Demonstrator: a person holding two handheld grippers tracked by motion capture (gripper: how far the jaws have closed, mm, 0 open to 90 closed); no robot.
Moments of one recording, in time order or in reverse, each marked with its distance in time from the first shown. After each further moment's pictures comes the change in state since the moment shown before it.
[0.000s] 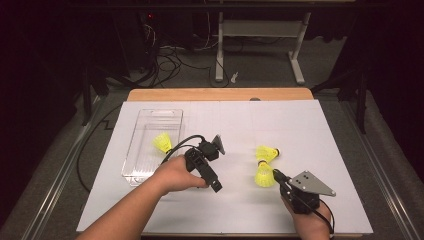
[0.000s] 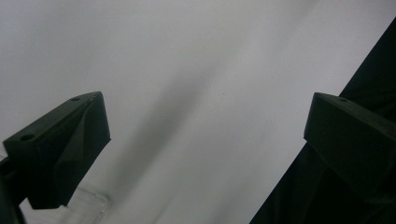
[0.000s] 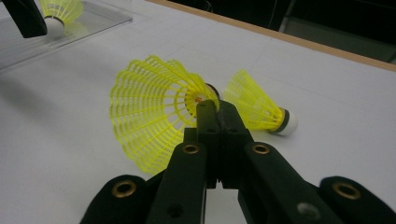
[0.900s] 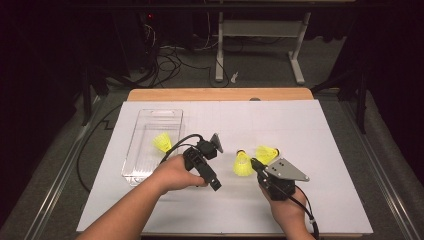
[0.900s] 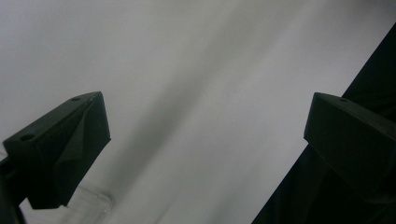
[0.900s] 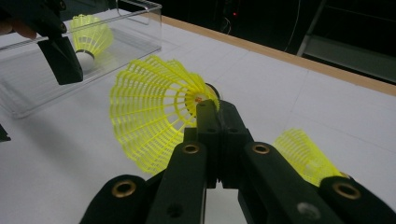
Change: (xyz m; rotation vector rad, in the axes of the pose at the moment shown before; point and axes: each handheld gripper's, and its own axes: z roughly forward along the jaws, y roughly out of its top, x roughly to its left) left arm 0.006 -0.001 0.001 -0.004 -0.010 -0.016; right arm 0.029 0.032 0.038 -0.053 0.065 -0.015
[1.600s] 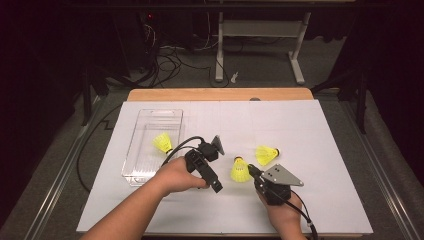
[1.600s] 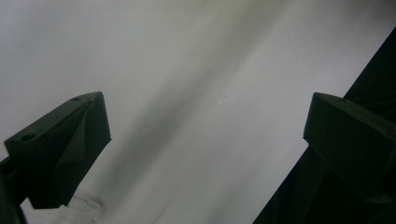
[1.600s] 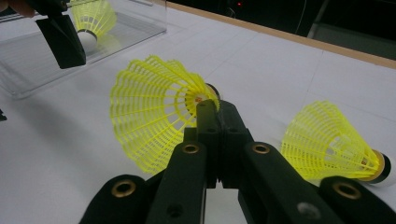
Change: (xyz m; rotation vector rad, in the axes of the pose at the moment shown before) left arm -0.002 0.002 0.008 0.007 -0.007 -0.006; right arm 0.007 -0.021 0.008 0.026 0.014 0.023
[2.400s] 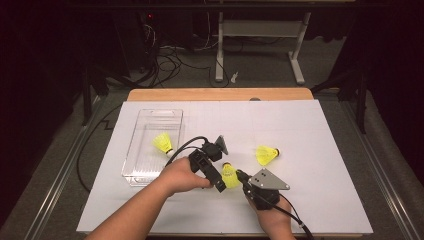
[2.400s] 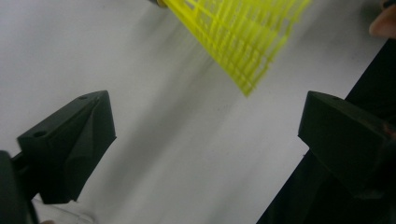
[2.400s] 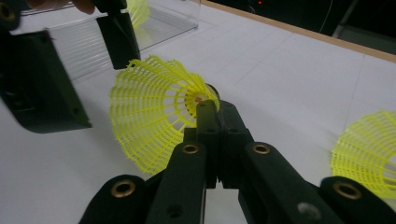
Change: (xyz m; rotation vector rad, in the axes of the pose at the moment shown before) left arm -0.004 0.007 0.003 -0.018 0.005 -0.011; right arm 0.027 0.000 0.009 0.013 0.070 -0.037
